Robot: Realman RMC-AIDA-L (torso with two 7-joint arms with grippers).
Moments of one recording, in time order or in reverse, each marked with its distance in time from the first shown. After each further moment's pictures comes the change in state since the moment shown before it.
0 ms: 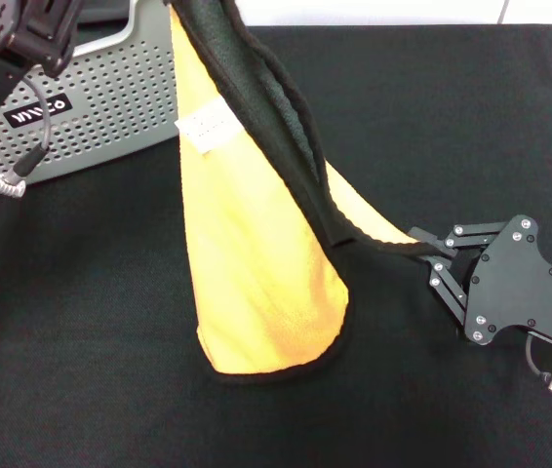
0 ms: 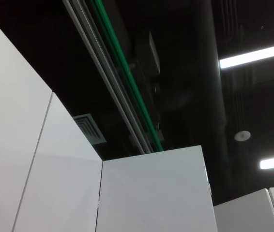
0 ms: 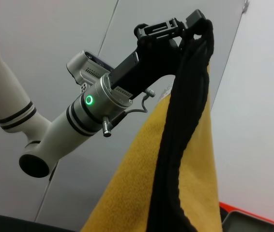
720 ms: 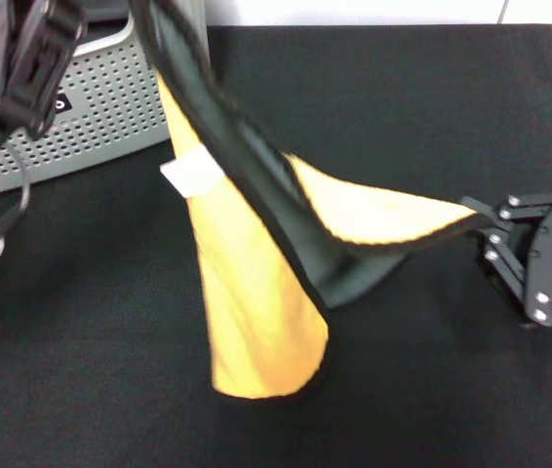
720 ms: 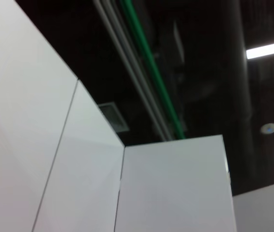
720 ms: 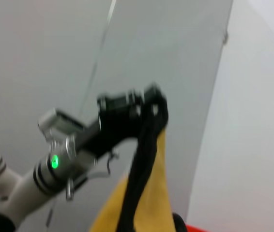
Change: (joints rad) left arm 0.099 0.002 0.007 -0.021 0.030 0.003 0.000; right arm -0.012 -0.054 0.045 -0.055 0.002 -0.111 0.153
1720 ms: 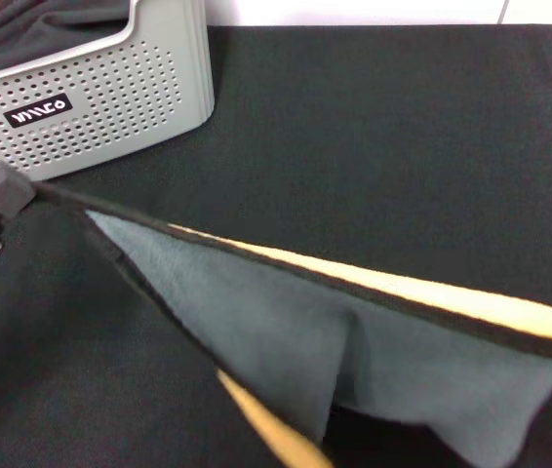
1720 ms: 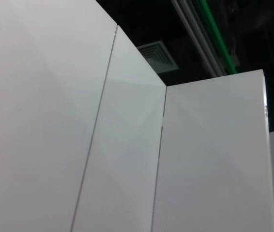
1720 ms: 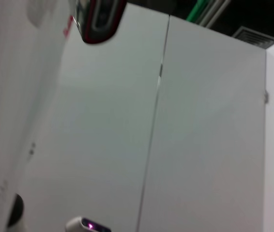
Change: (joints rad) left arm 0.301 0.065 -0.006 0.004 0.131 0.048 0.118; right arm -0.227 -0.037 0.150 -0.235 -0.198 -0.305 0.239
